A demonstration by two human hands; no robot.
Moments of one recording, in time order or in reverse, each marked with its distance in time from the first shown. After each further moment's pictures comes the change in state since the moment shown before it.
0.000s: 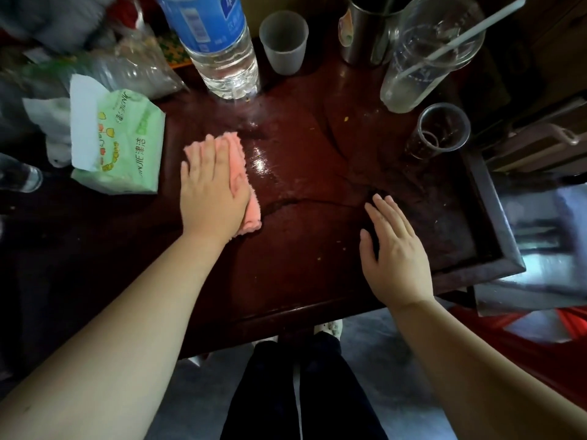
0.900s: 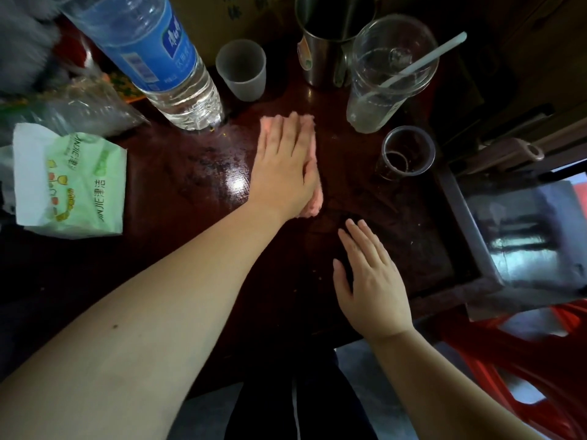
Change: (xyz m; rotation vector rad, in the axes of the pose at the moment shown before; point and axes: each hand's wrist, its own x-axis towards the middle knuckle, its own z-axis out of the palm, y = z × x) left_hand 0.071 0.131 0.016 -0.036 -0.001 0.421; right_hand 0.001 0.001 -0.002 0.018 -0.026 -0.001
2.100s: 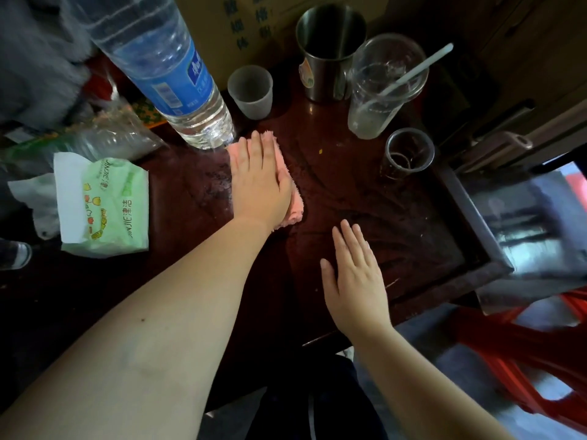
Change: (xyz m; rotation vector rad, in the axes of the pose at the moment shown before) left_hand -0.019 -0.043 -0.007 -0.019 -0.002 -0.192; right_hand -0.001 -0.057 0.019 0.003 -0.045 0.196
